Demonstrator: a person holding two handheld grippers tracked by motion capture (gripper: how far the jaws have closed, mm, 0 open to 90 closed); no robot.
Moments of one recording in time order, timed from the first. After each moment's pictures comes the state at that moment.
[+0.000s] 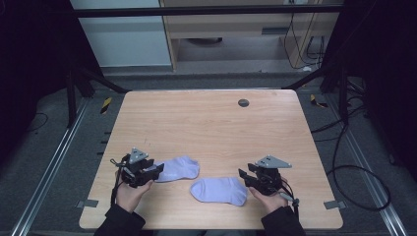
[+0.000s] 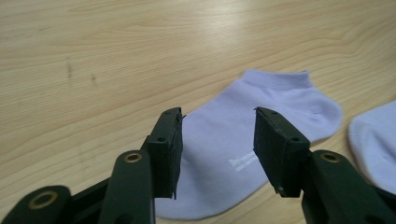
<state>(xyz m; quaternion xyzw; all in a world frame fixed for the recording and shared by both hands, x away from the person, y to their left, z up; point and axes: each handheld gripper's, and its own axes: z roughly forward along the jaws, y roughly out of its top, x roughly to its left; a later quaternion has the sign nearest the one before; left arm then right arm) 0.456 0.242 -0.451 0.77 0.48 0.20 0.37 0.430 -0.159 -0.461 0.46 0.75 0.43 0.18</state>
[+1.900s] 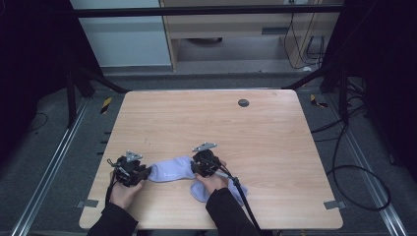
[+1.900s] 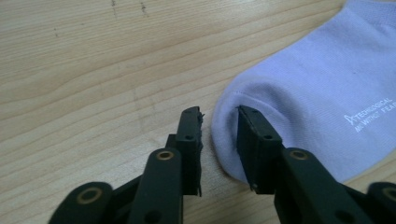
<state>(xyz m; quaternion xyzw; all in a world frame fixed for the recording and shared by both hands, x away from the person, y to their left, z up) 0.475 0.271 -0.489 0.78 0.52 0.19 0.29 0.506 0.005 -0.492 0.43 0.81 0.36 0.15</state>
